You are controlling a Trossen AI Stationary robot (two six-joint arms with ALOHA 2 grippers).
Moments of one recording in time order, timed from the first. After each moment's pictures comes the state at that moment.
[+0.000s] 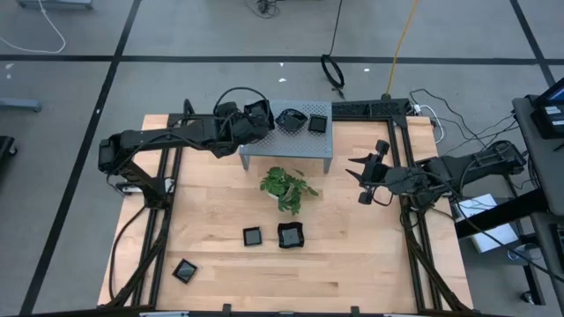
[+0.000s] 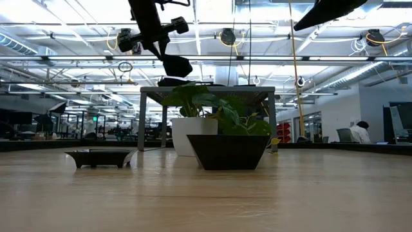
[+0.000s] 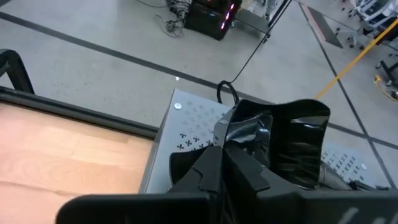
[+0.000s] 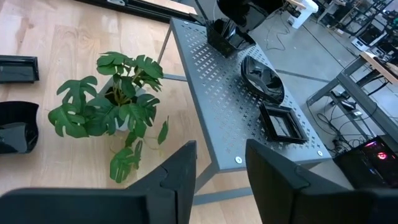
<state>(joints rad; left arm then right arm) 0.24 1.55 1.40 -0.79 -0.91 -1.31 0.28 0.85 0.86 -0.60 0.71 -0.01</state>
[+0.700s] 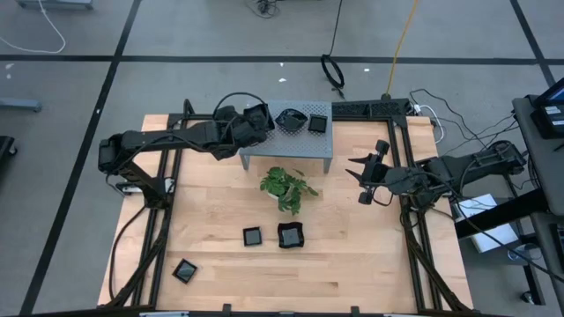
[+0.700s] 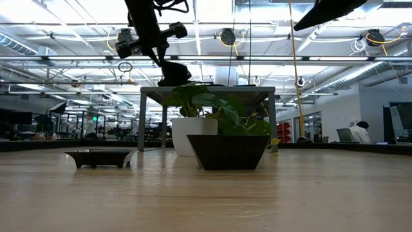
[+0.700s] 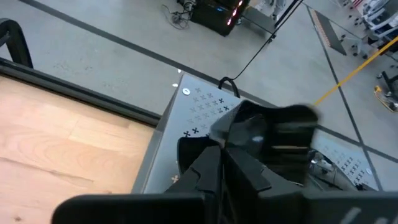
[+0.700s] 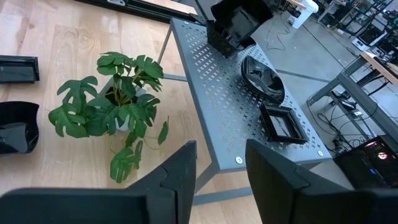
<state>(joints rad) 0.24 1.54 1.35 -0.78 -0.89 -1.42 0.28 0.85 0.86 -0.60 0.71 -0.01</state>
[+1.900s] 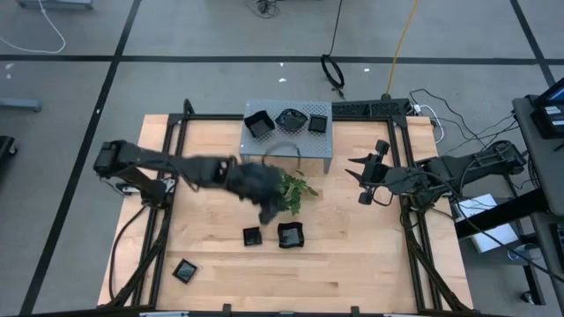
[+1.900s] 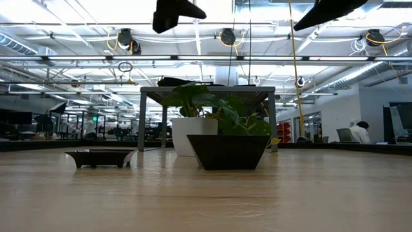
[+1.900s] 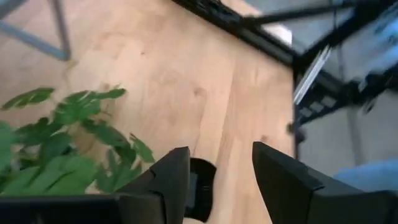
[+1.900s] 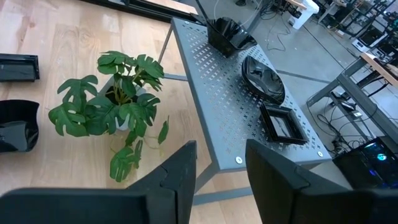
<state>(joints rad) -0.11 1.53 1.34 -0.44 0.06 -0.56 0.28 0.85 0.86 -0.60 0.70 -0.02</state>
